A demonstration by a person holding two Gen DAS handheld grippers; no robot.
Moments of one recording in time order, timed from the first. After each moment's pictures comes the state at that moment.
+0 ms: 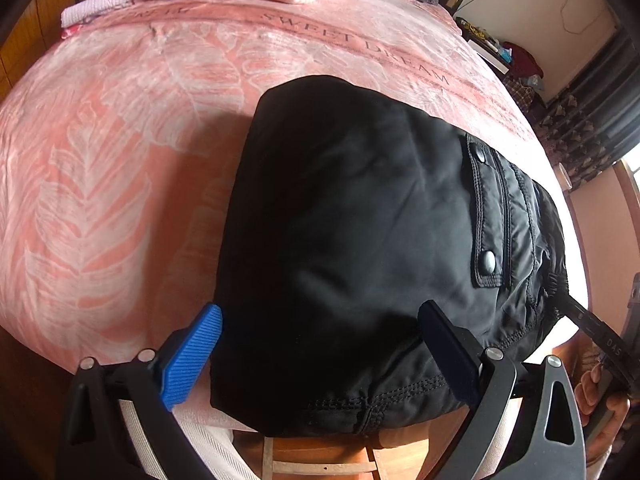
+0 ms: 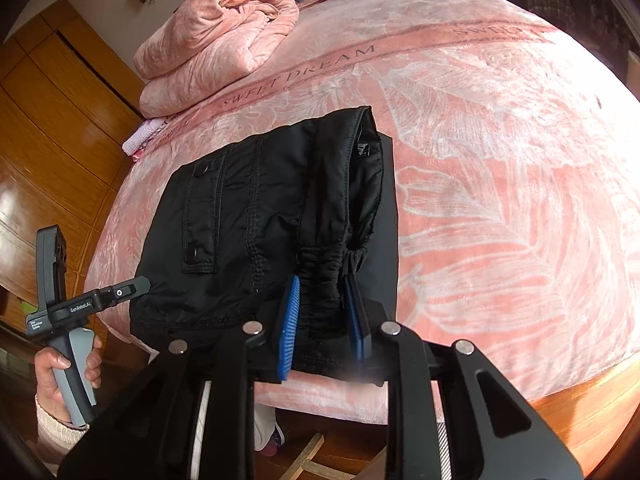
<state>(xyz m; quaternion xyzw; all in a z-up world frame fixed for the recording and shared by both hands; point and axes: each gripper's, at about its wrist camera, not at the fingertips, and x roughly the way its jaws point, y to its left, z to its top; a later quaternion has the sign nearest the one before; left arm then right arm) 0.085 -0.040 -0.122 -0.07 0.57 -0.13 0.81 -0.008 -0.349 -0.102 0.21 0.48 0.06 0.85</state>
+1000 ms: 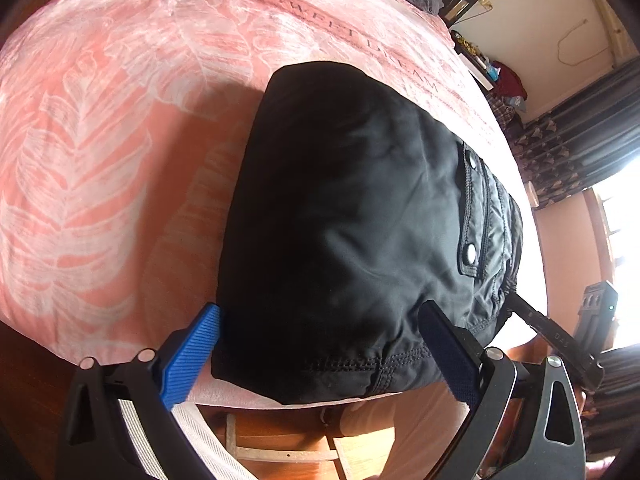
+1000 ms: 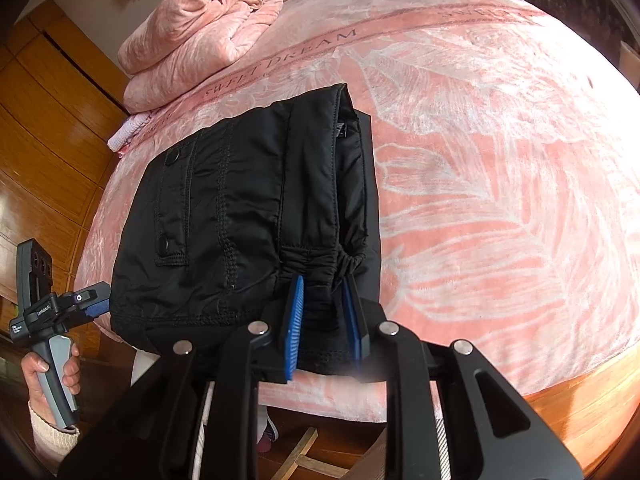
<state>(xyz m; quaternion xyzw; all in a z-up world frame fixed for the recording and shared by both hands) 0.080 -0.002 -0.133 -0.16 0.58 -0.18 0.78 -0.010 -0.357 -0.126 0.21 0.50 0.04 0.84</state>
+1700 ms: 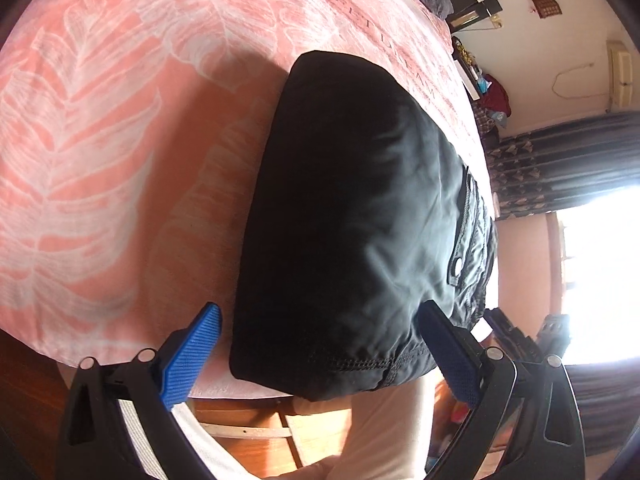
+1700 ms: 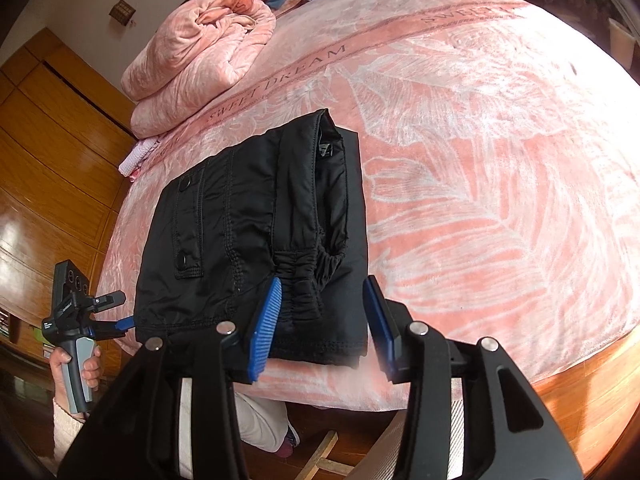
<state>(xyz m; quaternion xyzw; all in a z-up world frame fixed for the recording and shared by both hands) 0.109 0.037 -0.158 -0.27 0.61 -0.22 0.71 -0.026 -0.381 -0.110 0.27 0.48 0.04 0.84</state>
